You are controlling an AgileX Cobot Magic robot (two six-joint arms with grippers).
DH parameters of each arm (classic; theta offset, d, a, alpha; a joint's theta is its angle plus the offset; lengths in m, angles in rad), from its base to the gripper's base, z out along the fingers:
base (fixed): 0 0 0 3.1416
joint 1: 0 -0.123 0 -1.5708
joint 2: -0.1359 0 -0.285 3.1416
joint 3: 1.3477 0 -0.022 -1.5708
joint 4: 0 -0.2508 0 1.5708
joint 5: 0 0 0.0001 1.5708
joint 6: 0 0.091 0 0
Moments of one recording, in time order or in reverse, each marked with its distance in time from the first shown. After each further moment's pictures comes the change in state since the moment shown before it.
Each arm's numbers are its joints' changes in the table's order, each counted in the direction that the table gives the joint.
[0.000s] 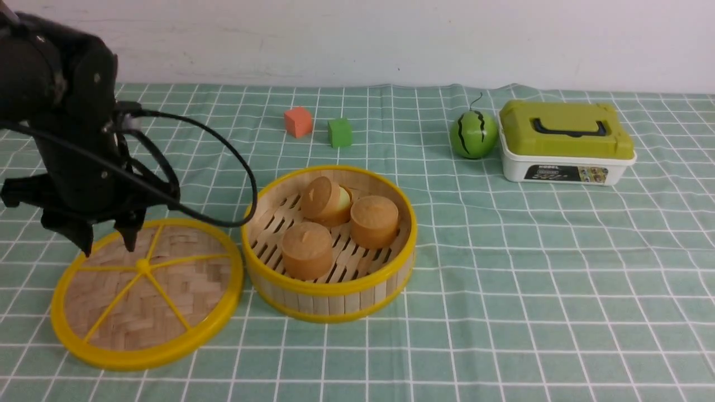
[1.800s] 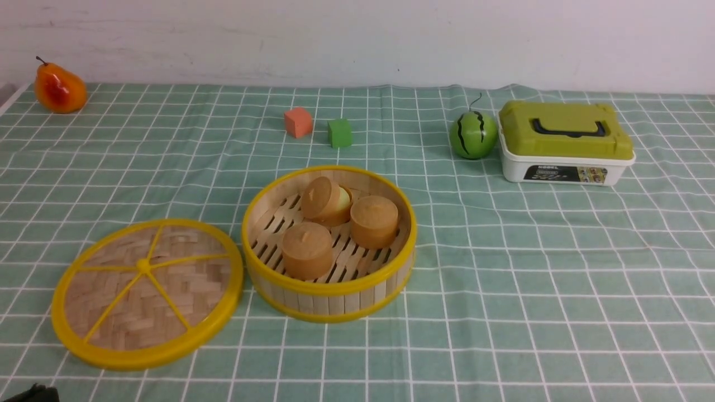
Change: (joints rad) right arm 0.000 0.000 0.000 0.000 0.000 0.000; left arm 0.000 1.592 1.246 0.483 -0.696 0.502
